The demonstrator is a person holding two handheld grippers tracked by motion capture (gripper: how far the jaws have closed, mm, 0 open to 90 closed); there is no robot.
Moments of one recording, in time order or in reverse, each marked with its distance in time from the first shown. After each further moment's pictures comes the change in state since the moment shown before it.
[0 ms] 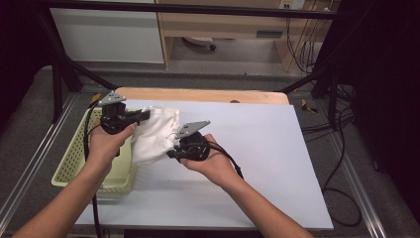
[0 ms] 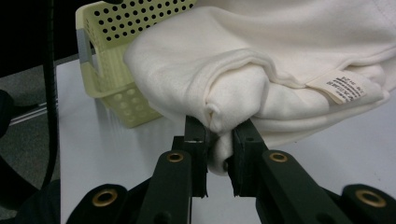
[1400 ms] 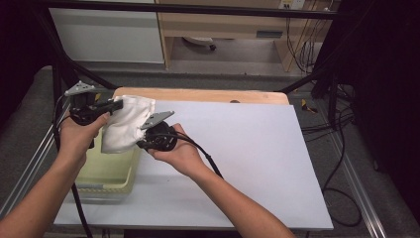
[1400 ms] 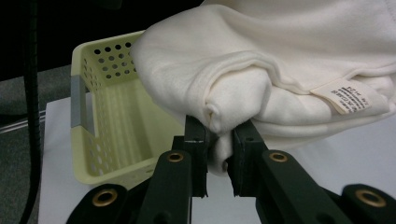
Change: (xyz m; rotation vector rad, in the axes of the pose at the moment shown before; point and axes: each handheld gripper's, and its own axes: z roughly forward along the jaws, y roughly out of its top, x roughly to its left) left arm 0.050 0.012 -0.040 -0.036 0.110 -0.014; right arm 0.018 0.056 0.059 -0.042 0.001 -0.064
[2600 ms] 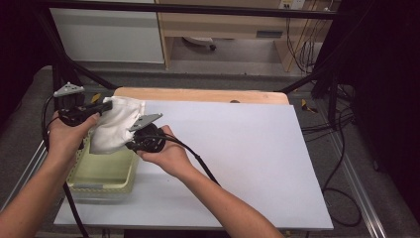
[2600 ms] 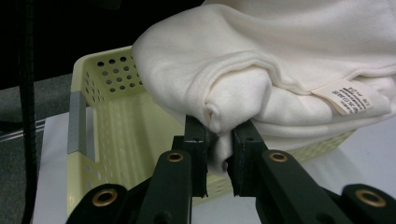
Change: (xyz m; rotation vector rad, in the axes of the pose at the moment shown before) left arm 0.022 -0.007 -0.011 0.017 0.050 -0.004; right arm 0.009 0.005 0.030 -0.031 0.024 -0.005
